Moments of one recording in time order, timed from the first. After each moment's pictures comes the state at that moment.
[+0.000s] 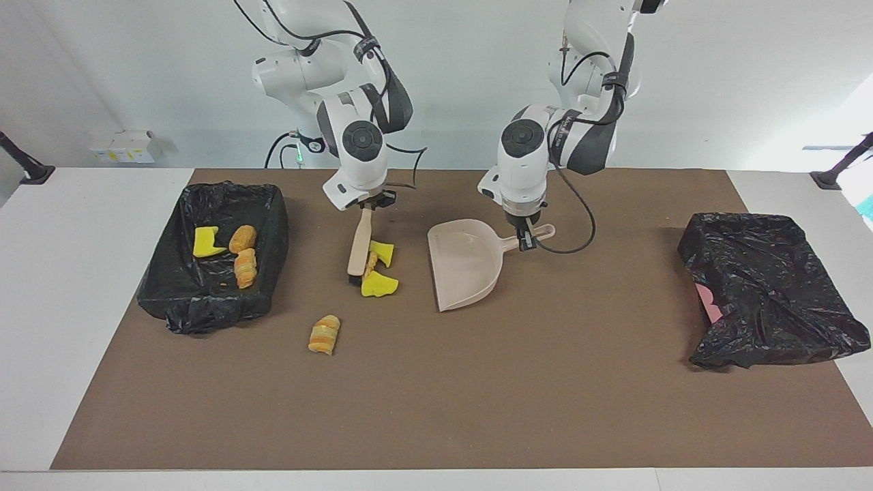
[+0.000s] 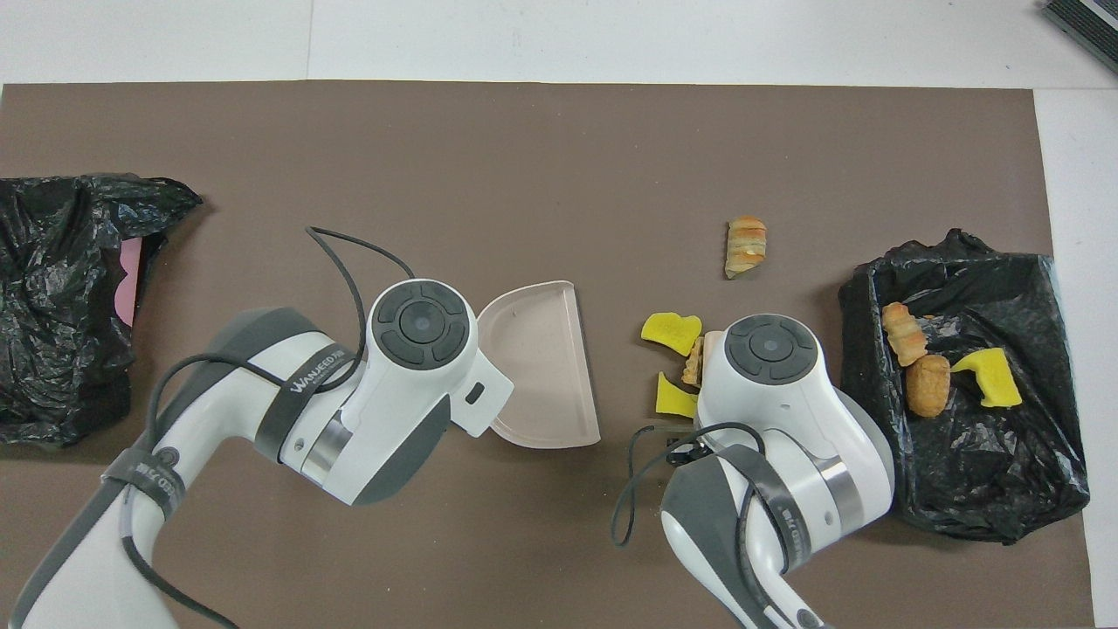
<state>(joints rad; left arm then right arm) -0.55 0.15 -0.06 -2.00 0.13 2.00 0.80 0.36 0.02 0.08 -2.18 0.06 1.79 0.54</state>
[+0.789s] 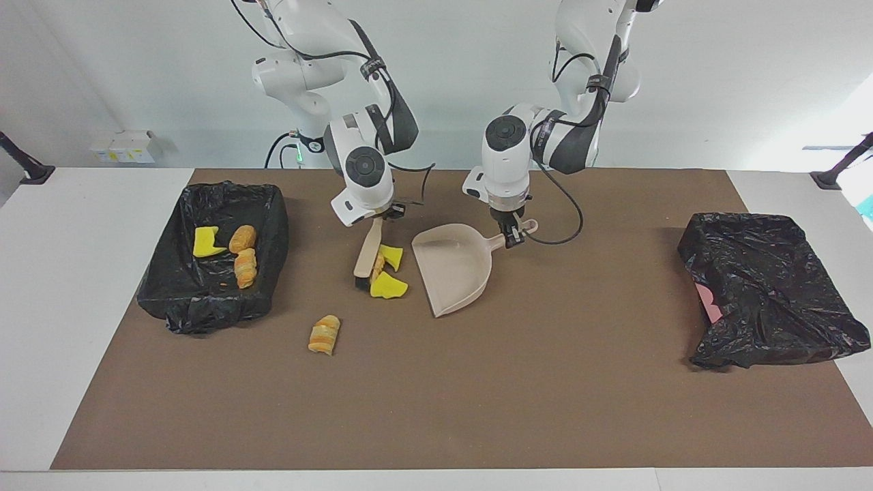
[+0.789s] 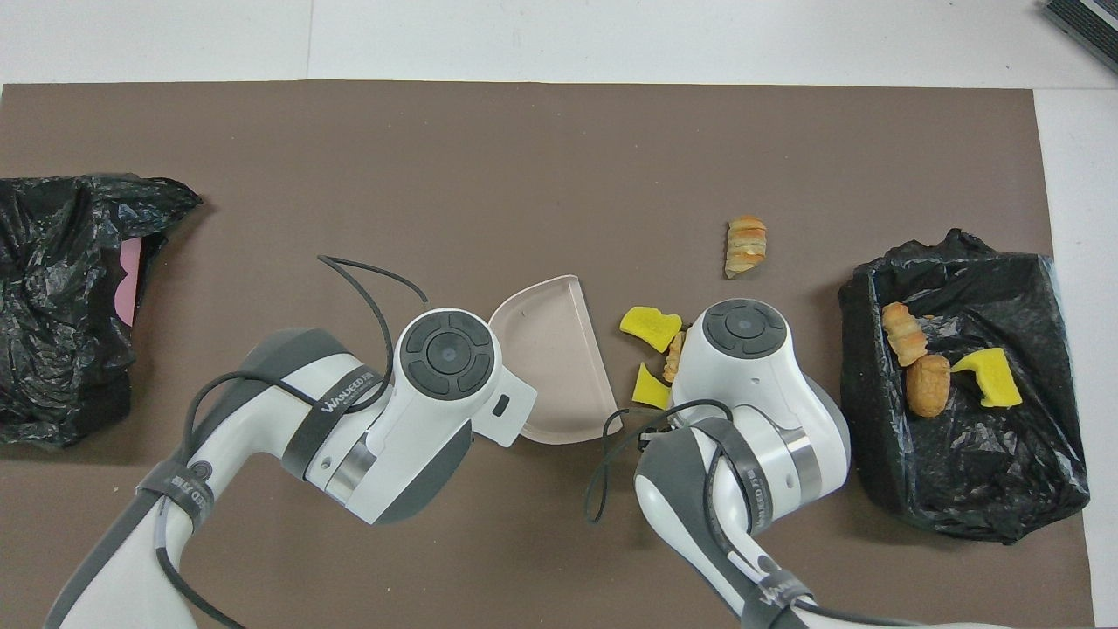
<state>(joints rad) -0.58 0.15 -0.06 -2.03 0.13 2.05 0.66 0.39 0.14 0.08 -2.15 0.18 1.87 0.54</state>
